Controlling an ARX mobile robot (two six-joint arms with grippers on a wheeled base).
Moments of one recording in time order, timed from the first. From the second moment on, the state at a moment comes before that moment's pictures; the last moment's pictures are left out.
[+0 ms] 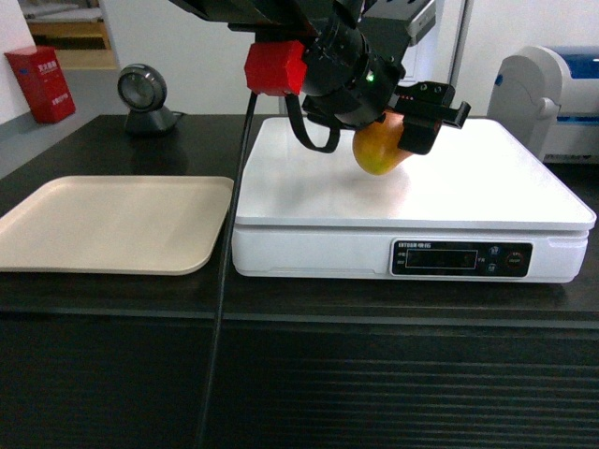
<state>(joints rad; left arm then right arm) -0.50 2.28 1.84 -0.15 0.15 0.15 0.00 0.01 0.01 0.00 0.00 0.00</state>
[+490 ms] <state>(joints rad) -0.51 2.43 2.05 -0.21 0.14 0.20 0.00 0.01 0.01 0.00 0.00 0.00</state>
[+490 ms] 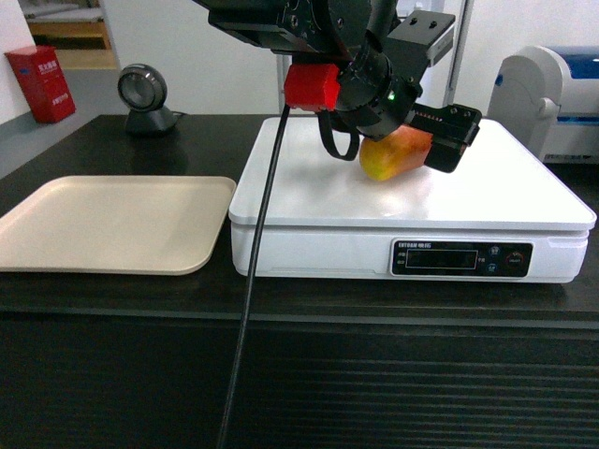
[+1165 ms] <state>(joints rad) -0.50 2.08 1.72 0.06 0.10 0.13 0.00 0.01 0.01 0.00 0.00 0.00</state>
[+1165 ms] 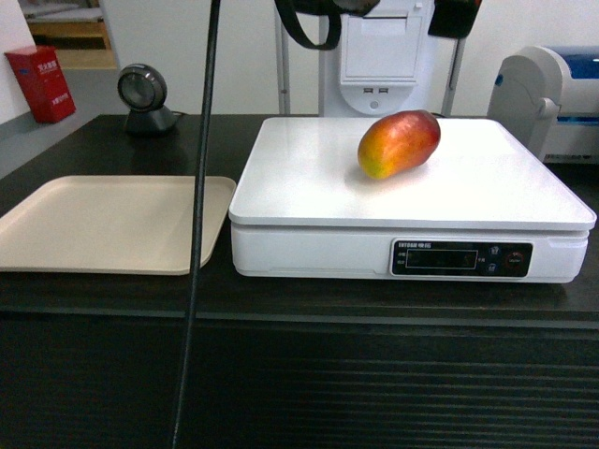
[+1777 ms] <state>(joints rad) -0.15 1.22 0.85 0.47 0.02 0.03 0.00 0.01 0.01 0.00 0.00 0.00</state>
